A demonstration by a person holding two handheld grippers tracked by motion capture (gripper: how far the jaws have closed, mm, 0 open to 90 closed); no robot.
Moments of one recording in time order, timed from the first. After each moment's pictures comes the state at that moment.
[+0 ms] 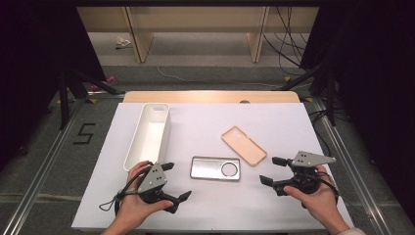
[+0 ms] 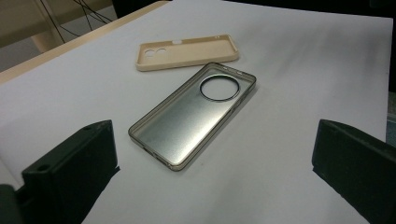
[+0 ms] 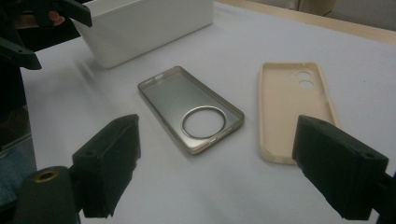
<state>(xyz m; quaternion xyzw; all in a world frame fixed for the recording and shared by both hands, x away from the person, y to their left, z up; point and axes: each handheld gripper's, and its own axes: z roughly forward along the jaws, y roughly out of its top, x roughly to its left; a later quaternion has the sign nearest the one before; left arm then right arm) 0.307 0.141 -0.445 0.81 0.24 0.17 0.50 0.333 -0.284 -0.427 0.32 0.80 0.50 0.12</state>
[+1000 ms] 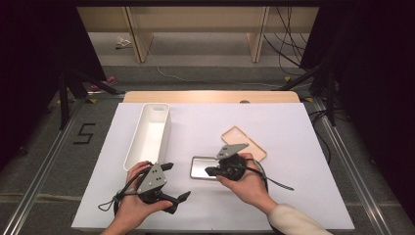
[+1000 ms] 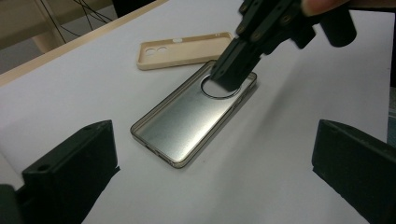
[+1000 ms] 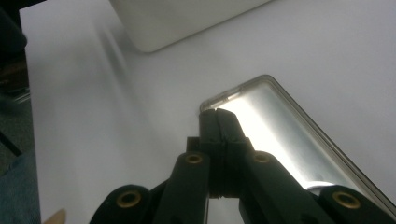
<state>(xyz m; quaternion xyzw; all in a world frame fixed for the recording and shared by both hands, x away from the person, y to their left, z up) 0.305 0.143 -0.444 0.81 0.24 0.18 0.50 0.373 -0.109 -0.438 0.26 0.88 0.39 0.05</state>
